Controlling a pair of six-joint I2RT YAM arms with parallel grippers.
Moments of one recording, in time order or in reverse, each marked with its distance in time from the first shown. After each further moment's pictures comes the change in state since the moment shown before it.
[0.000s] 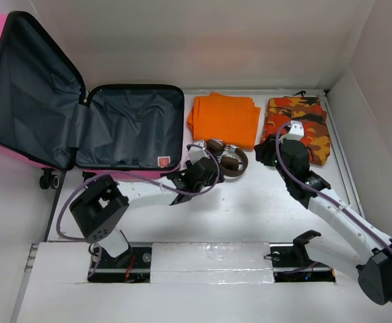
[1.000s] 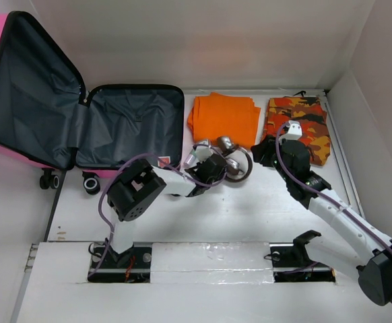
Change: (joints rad) left arm 0.041 0.345 0.156 0.192 0.001 -0.153; right arm 0.000 -0.007 0.000 0.000 -0.073 -0.001
